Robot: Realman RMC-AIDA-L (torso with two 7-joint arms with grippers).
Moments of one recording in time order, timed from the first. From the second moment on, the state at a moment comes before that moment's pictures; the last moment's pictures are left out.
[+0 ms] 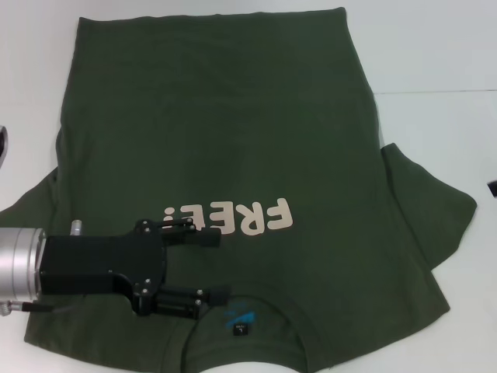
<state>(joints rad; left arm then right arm) -0.59 -2.07 0.59 0.59 2.11 1.85 -1.27 0.62 2.06 -0.71 -1.35 -2.82 -1.57 2.24</state>
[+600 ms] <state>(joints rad) -0.59 -2.09 0.59 0.59 2.11 1.84 -1.25 0.67 2.08 -0.74 -1.21 -2.93 -1.44 2.39</state>
